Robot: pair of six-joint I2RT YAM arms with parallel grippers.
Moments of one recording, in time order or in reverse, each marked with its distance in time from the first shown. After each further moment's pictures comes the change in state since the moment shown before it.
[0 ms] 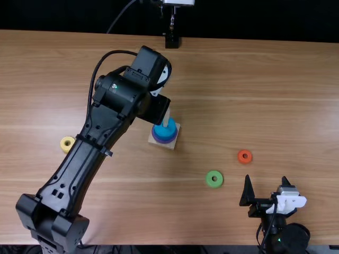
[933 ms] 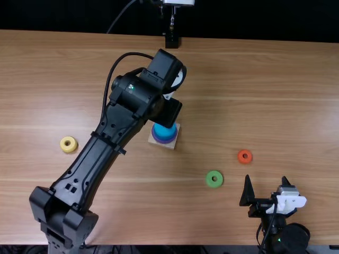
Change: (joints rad) left arm -0.056 0.069 0.045 -0.011 0.000 -0.014; right arm 0.000 0.000 0.000 0.000 0.000 0.000
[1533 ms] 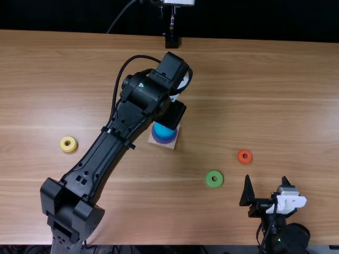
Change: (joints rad) left arm -0.013 0.059 0.013 0.000 0.001 0.001; right arm 0.000 0.000 0.000 0.001 0.000 0.000
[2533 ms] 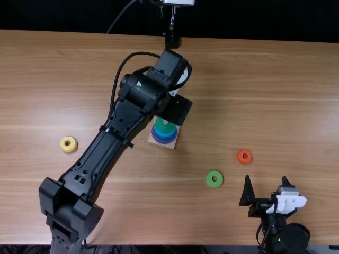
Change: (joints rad) left arm 0.024 -0.003 0.000 0.099 -0.001 0.000; right arm 0.000 0.000 0.000 0.000 0.000 0.000
